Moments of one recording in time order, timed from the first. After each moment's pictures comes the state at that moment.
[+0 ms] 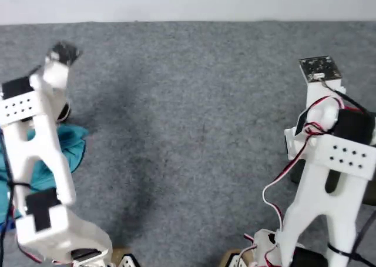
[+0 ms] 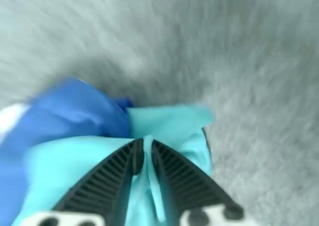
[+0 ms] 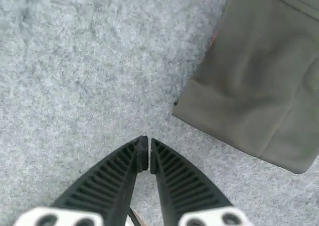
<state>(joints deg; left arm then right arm) -22.8 4.5 -5.5 82.8 -34.2 14.4 -25.8 6.5 100.5 22.1</state>
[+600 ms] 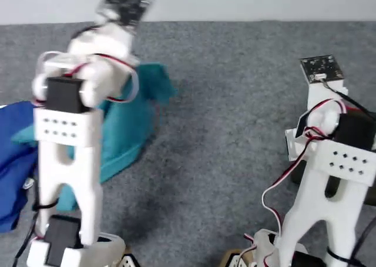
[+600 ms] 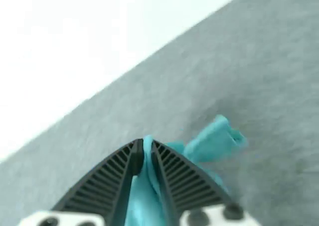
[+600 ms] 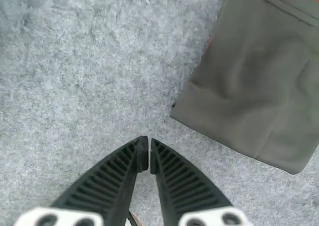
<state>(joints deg) 8.5 -8.2 -19.7 79.8 -18.6 14.4 -28.0 6.5 100.6 22.1</state>
